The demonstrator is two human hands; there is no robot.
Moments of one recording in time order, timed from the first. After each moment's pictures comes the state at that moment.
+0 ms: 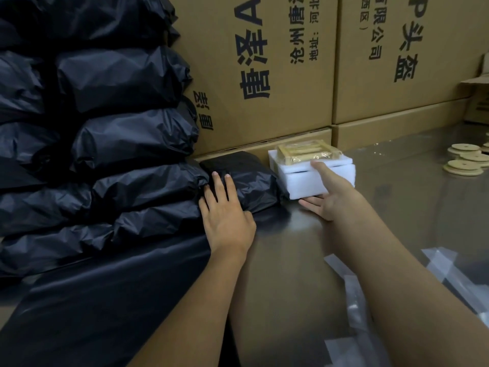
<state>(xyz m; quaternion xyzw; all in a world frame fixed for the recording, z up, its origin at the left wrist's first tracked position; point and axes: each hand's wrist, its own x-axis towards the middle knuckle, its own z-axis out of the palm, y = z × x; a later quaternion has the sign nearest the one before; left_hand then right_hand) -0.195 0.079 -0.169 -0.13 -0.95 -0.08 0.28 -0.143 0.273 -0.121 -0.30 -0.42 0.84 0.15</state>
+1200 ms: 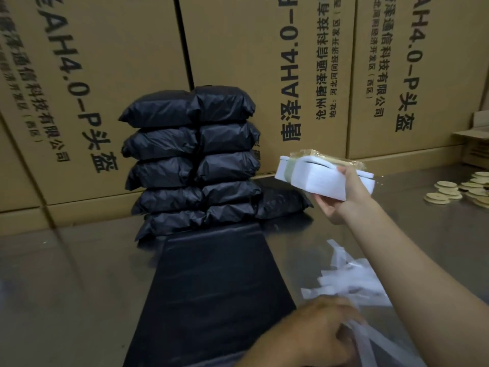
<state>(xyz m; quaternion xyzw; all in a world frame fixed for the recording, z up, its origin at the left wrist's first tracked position) 0.124 -0.036 -0.130 -0.48 -0.86 -0.17 0.03 0.057 0.134 0.013 -0.26 -0.26 0.91 0.17</state>
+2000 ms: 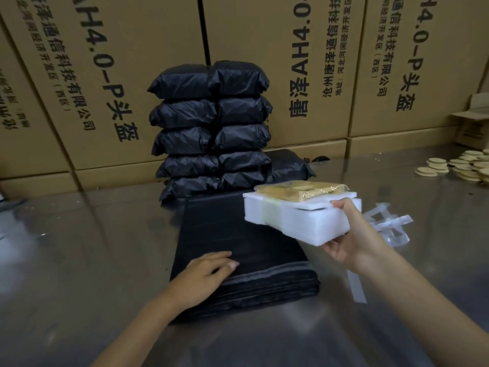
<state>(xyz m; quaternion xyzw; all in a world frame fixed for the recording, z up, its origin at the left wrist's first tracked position) 0.124 -0.242 -0.133 -0.28 -0.93 -0.24 -0.07 0.192 0.074 -0.085 -0.18 -0.43 0.88 0.07</state>
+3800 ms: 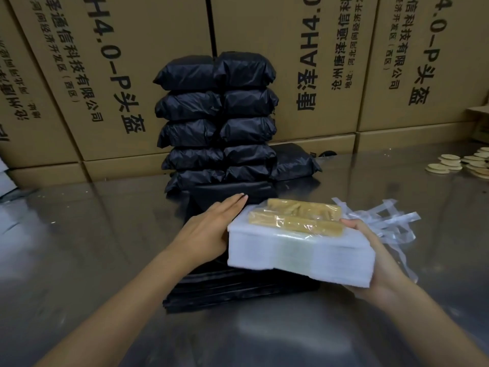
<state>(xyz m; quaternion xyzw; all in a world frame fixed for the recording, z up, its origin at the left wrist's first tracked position) 0.118 -0.219 -0.069 -0.36 -0.92 -0.13 0.12 0.242 0.061 -0.098 -0.12 -0.47 0.87 0.01</state>
